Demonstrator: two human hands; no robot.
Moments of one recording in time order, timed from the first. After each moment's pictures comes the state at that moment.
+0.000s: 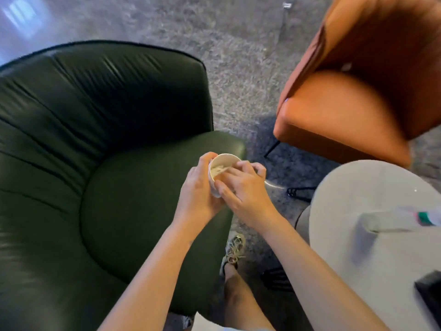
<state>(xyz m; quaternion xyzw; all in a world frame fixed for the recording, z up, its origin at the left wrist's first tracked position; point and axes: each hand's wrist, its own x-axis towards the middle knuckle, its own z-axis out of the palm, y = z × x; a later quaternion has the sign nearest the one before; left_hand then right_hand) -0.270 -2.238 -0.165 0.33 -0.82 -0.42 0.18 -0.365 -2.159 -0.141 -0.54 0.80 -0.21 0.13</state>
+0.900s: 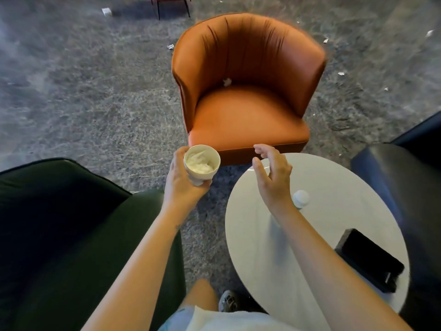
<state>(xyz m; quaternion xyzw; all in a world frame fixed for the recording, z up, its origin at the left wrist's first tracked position) -0.538 -2.117 -0.082 0.15 -0.85 -0.46 0.19 -0.603 -1.943 -0.064 -0.14 0.85 -0.50 -0.10</state>
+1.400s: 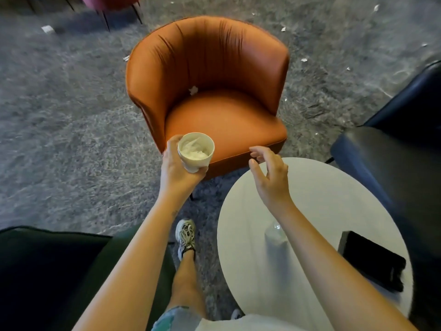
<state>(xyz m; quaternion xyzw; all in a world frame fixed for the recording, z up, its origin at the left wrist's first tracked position) -0.677 -2.116 -0.071 0.09 -0.87 -0.46 0.15 -0.688 -1.925 -0.074 -0.06 0.86 -0.50 -0.10</state>
